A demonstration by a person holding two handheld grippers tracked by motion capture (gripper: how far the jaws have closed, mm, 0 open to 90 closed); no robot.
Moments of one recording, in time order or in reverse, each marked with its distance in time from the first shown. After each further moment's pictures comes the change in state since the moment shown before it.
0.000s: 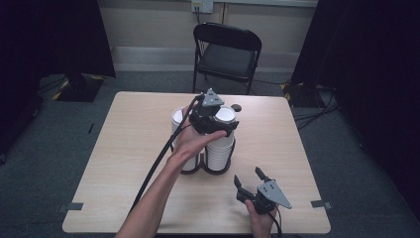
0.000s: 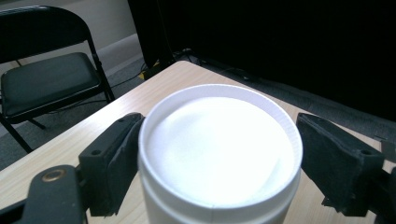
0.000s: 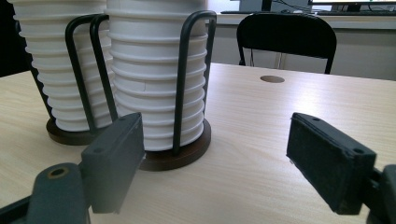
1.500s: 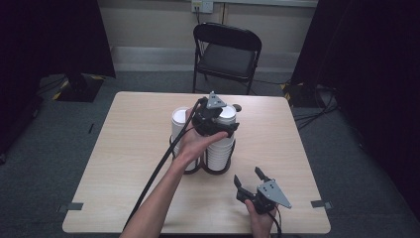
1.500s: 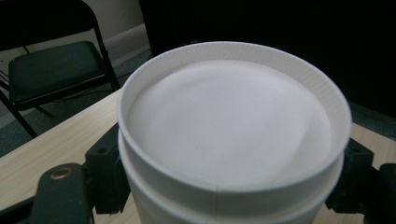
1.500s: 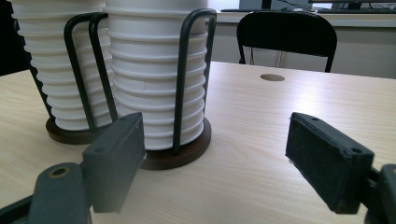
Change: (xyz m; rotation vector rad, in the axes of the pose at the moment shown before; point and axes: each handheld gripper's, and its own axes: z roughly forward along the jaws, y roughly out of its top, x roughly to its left) left arm -0.001 -0.006 0.010 0.012 0.031 -0.030; right arm 0.000 0.000 0.001 0.007 0.001 0.001
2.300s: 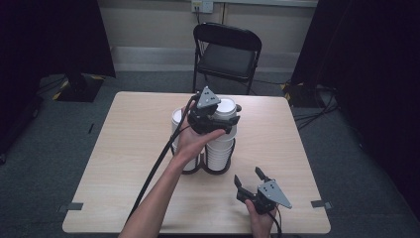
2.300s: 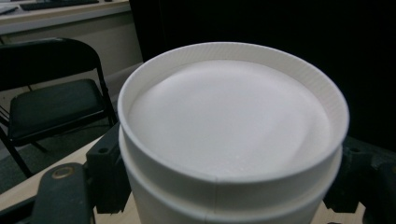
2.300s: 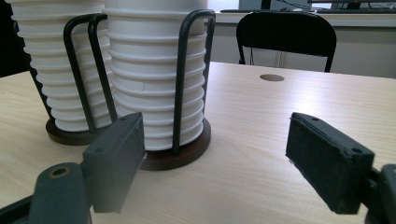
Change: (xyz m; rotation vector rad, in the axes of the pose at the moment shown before) left arm -0.001 0.007 -0.021 -0.157 -0.017 0.011; right arm 0.000 0.000 0.000 -0.002 -0.002 0.006
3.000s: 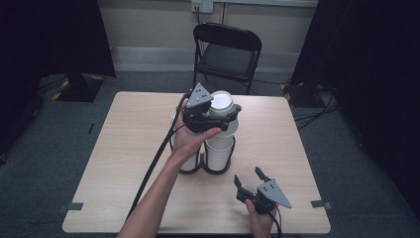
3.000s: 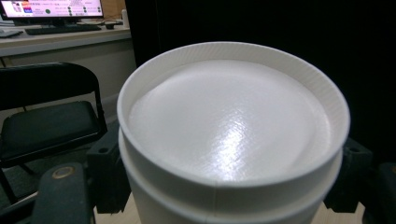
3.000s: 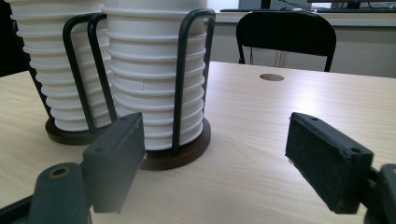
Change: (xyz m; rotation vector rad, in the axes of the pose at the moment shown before) left arm 0.002 0.007 -0.017 -0.130 -0.018 -0.046; right arm 0.000 0.000 0.000 0.003 0.003 -0.001
